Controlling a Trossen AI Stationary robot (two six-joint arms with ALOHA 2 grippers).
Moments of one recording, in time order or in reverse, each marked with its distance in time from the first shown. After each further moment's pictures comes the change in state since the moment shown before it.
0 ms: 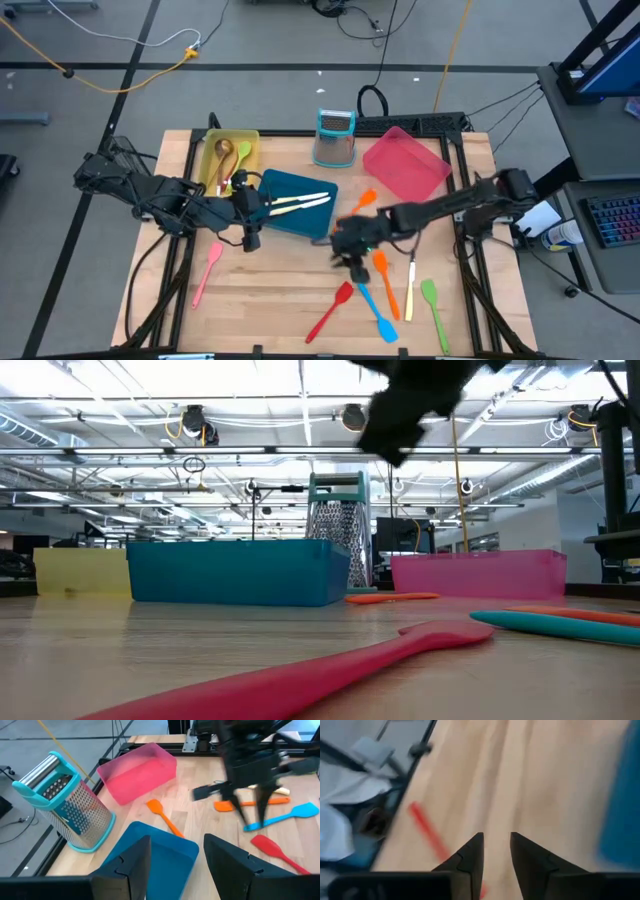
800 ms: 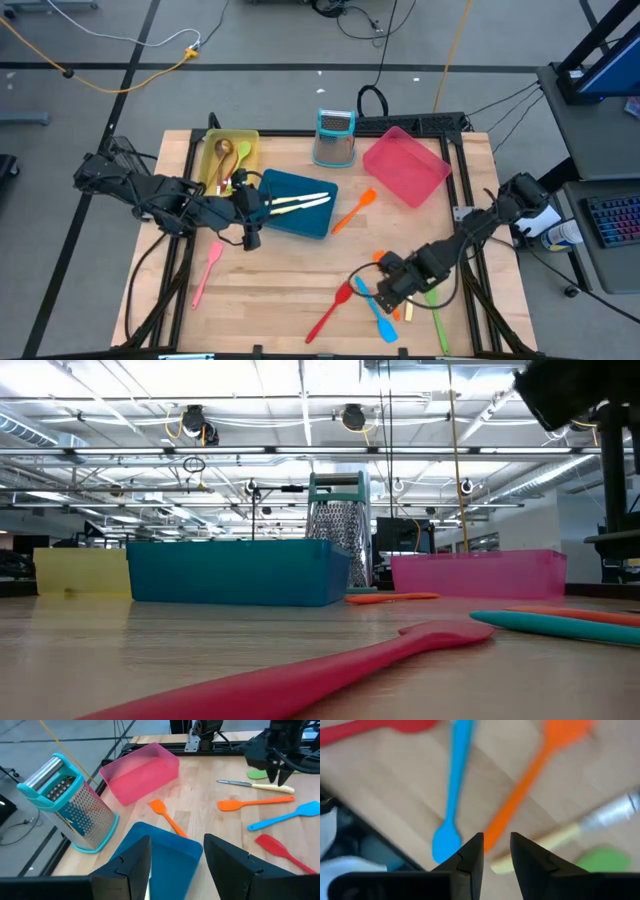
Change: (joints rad) left arm 0.009 0.000 0.000 0.000 -0.008 0.024; right arm 0.381 -0.041 -0.007 -0.605 0.127 1.284
